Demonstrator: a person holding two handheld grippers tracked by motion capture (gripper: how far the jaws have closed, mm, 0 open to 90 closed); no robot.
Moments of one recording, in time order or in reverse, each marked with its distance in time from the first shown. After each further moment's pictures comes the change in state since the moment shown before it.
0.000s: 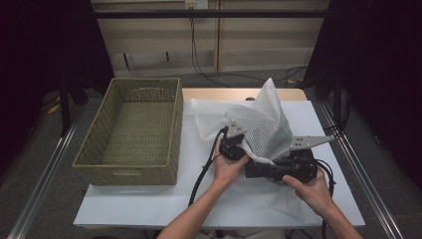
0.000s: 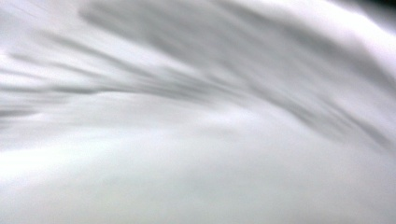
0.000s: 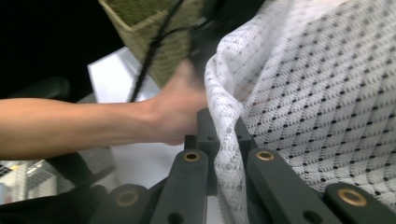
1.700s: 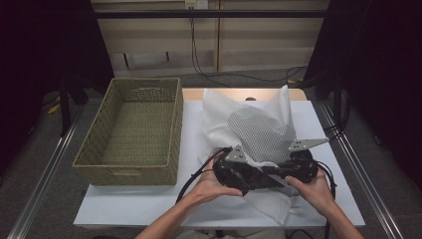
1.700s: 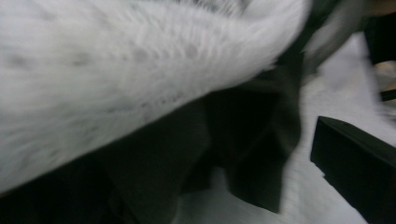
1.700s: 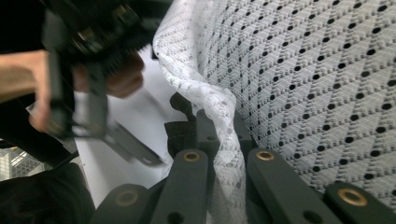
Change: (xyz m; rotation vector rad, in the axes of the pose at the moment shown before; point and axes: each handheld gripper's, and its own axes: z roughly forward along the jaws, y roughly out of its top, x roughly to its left) left arm -0.019 -0.042 -0.028 0.314 -0.274 0.320; right arm -0.036 -0.030 0.008 0.128 -0.084 0.065
